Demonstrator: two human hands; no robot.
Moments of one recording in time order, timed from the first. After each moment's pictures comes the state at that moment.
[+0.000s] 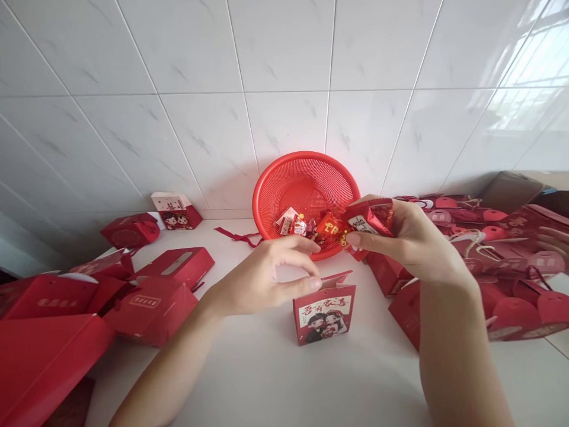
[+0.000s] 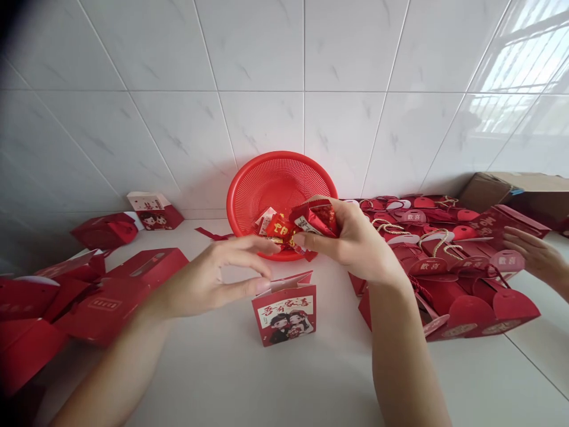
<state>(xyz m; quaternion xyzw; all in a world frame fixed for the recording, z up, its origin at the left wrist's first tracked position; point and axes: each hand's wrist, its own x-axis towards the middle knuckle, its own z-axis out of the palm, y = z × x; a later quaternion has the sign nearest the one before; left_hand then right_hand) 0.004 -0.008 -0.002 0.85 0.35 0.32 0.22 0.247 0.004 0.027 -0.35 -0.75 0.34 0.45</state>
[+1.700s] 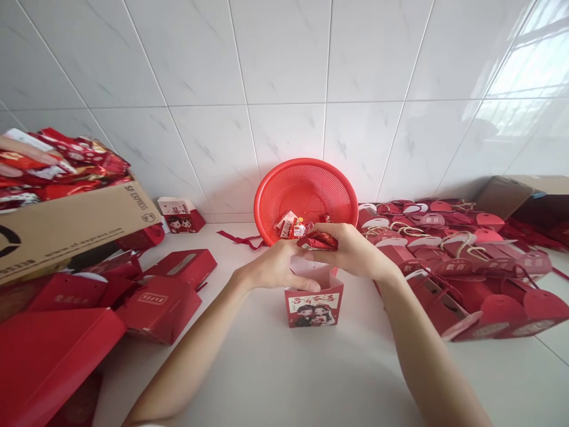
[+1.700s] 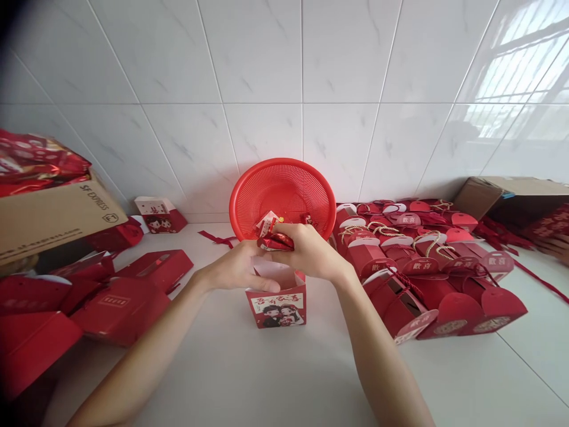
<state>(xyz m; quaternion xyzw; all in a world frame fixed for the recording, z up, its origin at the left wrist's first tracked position) 0.006 0.032 -0.029 0.85 0.33 0.26 0.33 0.213 0.025 0.000 -0.33 -0.83 0.30 0.32</state>
